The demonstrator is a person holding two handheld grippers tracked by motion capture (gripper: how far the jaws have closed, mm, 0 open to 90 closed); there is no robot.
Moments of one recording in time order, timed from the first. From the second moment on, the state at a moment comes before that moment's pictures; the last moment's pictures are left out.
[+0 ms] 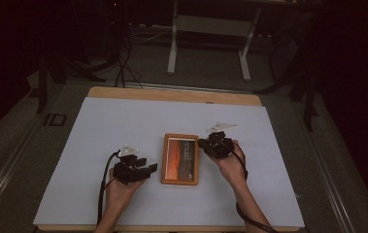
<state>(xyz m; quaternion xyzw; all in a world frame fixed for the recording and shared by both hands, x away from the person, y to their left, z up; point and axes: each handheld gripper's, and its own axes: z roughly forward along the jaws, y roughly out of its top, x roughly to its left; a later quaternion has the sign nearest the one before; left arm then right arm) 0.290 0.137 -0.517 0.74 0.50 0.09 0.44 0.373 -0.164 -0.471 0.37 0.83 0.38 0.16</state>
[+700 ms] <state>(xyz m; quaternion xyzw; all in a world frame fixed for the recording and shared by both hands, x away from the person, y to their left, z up) 0.285 0.144 -0.520 0.74 0.51 0.08 0.44 0.393 -0.136 -0.486 0.35 0.84 0.36 0.19</state>
